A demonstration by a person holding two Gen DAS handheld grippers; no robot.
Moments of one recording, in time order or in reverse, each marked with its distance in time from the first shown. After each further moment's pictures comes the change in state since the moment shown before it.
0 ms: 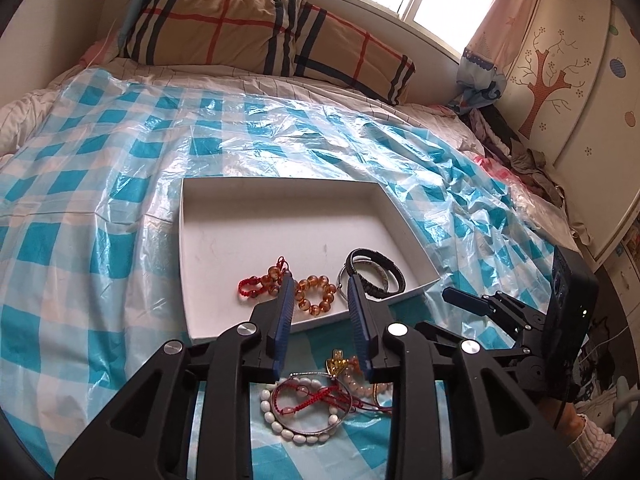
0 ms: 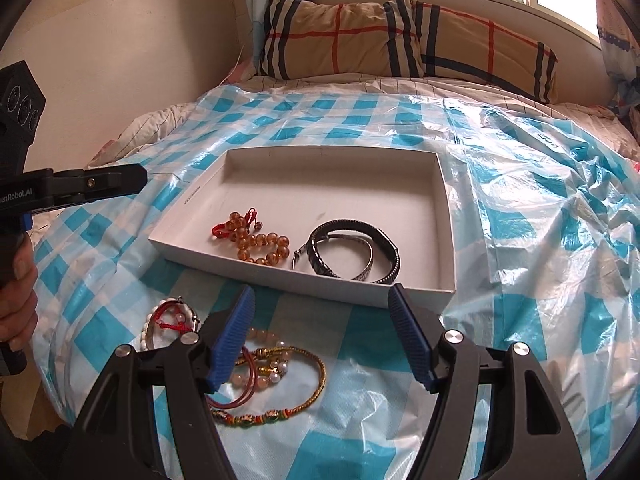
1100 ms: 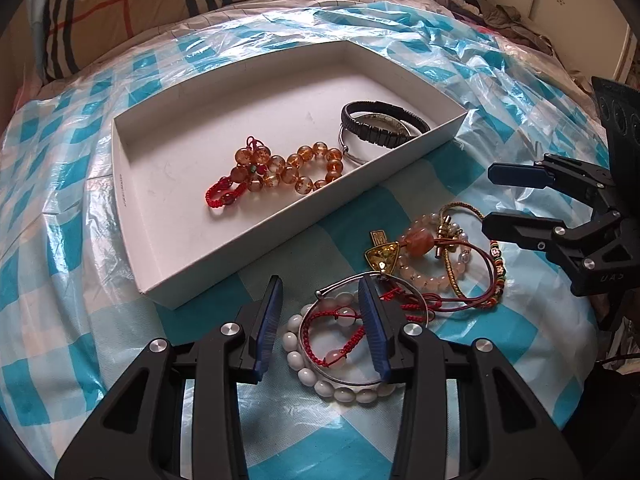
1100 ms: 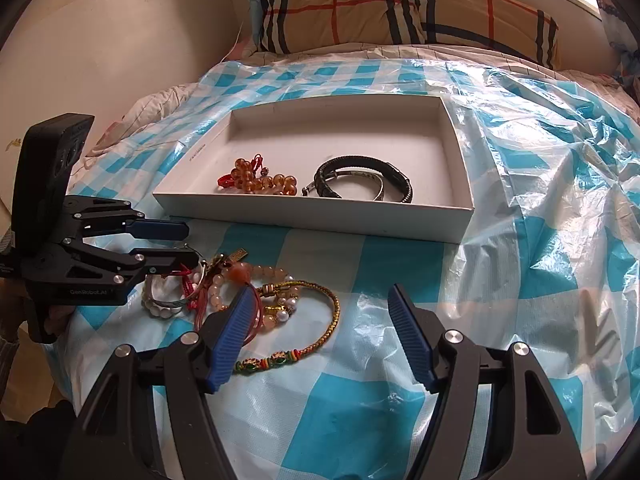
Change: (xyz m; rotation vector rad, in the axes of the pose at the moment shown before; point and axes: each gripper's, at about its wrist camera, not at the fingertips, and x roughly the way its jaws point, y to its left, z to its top) left arm 0.075 -0.007 -0.055 0.376 0.301 0.036; right arm 0.009 0.000 -0.035 0.041 0.076 0.031
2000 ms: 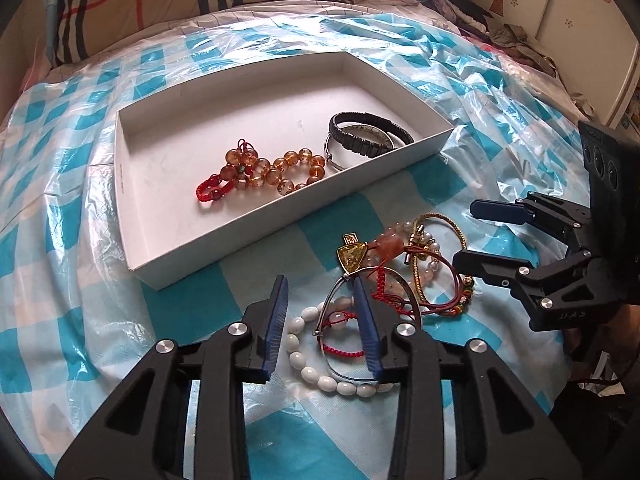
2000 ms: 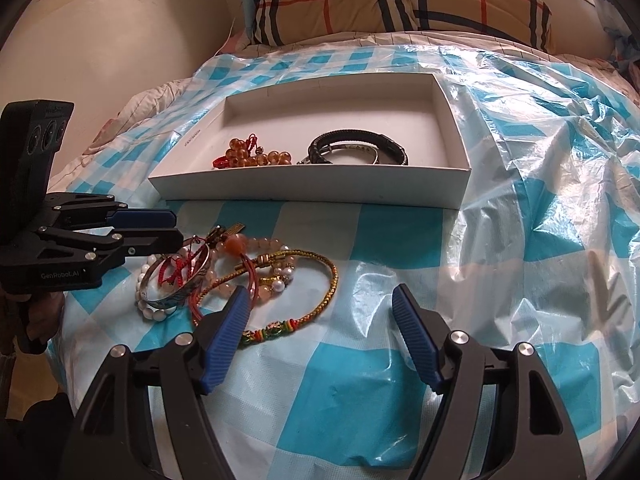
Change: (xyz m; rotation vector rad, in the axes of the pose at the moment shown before) left arm -0.012 -0.011 -0.004 -0.072 -0.016 -0.012; right arm 0.004 -0.004 -0.017 0.033 0.026 0.001
